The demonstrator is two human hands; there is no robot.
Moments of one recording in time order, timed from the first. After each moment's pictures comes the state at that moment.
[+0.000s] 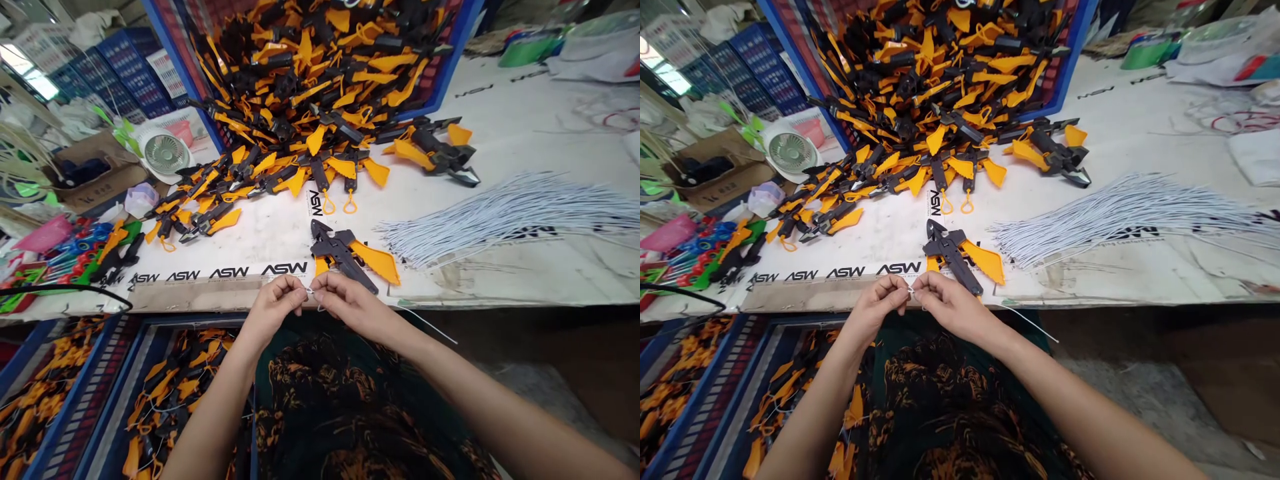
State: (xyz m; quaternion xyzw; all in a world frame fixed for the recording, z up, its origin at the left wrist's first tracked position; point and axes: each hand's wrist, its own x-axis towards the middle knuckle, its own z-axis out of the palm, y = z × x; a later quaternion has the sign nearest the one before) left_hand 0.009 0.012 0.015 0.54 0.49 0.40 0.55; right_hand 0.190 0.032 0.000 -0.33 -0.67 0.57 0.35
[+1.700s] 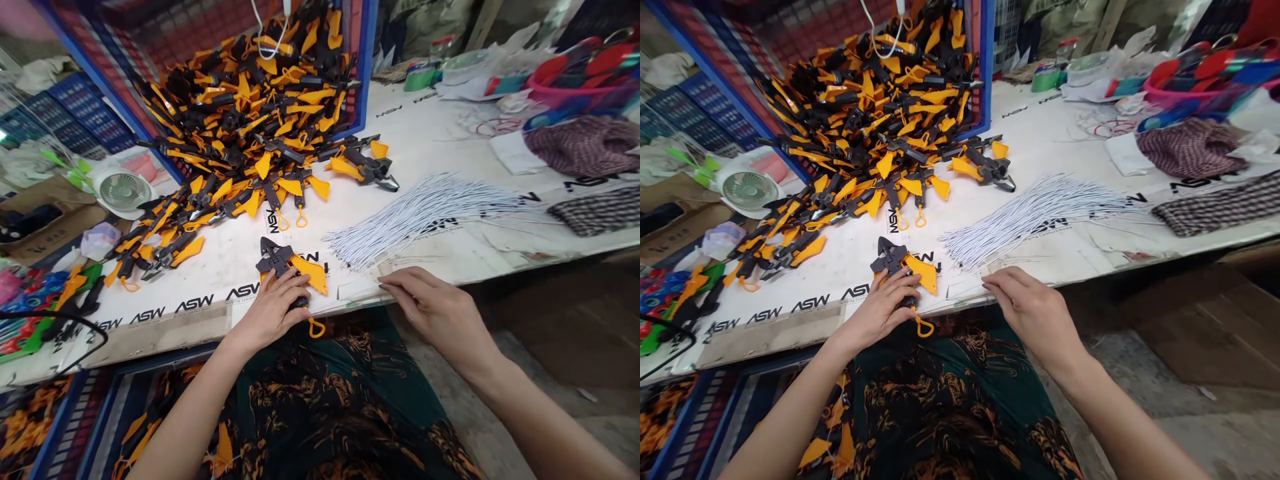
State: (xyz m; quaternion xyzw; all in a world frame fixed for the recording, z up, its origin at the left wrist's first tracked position) left_hand 0.050 0.057 0.017 0.91 0.37 0.09 0.18; right_hand 0.335 0.004 -0.021 -0.55 -0.73 0.04 0.41
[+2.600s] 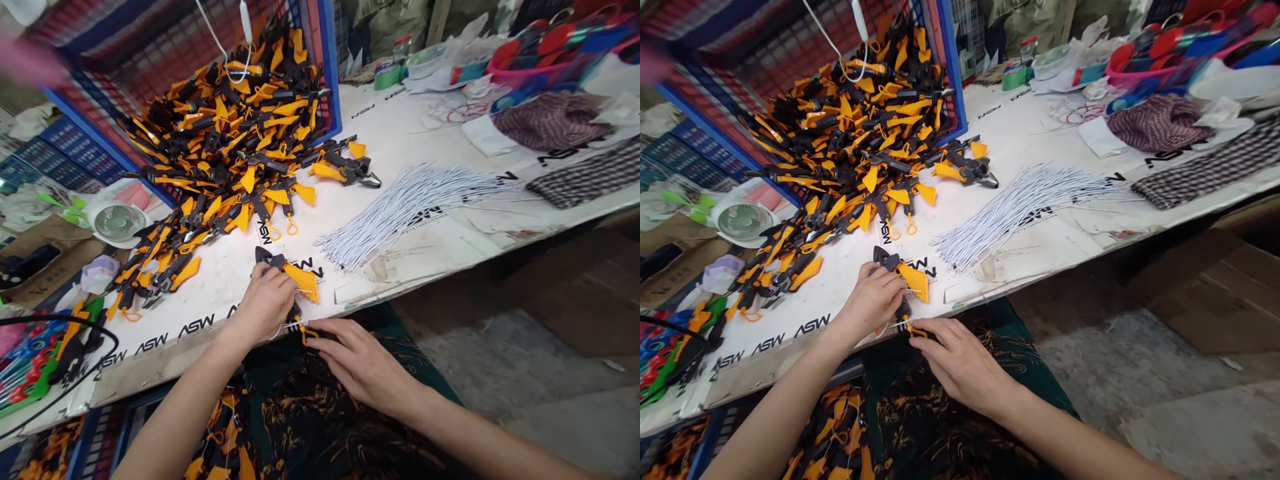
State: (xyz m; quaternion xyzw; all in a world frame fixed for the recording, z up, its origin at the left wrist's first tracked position) left_hand 0.066 0.091 0.045 0.95 0.29 0.05 -0.09; right_hand 0.250 -0.029 -0.048 -0.37 -0.80 0.13 0.44
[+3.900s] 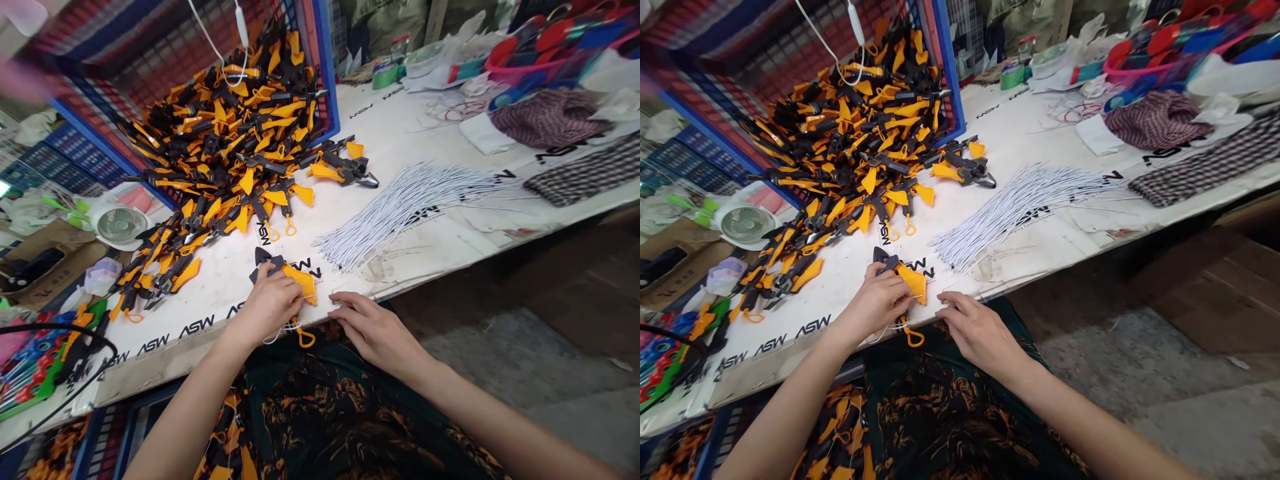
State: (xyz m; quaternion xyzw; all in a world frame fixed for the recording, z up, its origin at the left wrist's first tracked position) left_hand 0.079 0.089 0.049 0.96 0.29 0.01 -0.01; right_hand 0.283 -0.005 -0.057 -0.46 -0.78 0.10 0.41
